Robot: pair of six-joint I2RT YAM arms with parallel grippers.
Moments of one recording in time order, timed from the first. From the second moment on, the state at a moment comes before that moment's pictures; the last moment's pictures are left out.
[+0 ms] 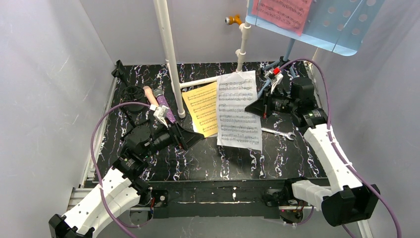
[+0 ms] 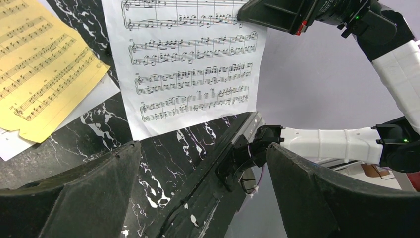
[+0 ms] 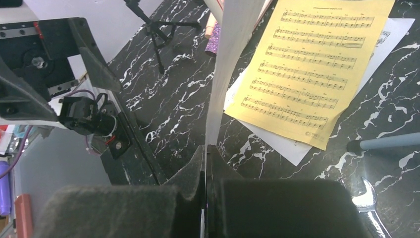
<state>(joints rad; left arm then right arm) -0.61 0.62 0.55 -0.01 0.35 -0.75 0.24 1.08 1.06 -0.39 -0.86 0.17</state>
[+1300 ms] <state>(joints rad) -0.61 0.51 0.44 -0.01 0.31 -0.80 0.43 1.80 1.33 -0.24 -0.39 0.14</state>
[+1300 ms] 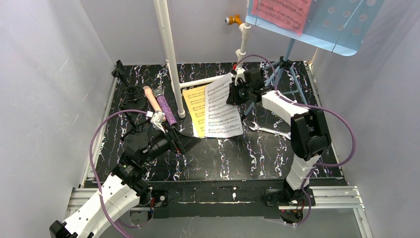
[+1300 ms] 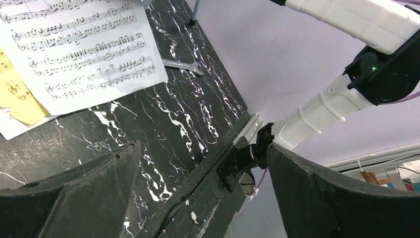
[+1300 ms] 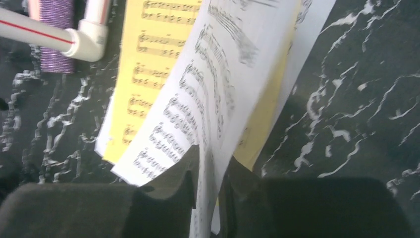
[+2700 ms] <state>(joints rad) -0.61 0.58 0.45 -0.01 0.32 -0.84 0.35 1.35 1.55 -0.74 -0.76 -0.48</state>
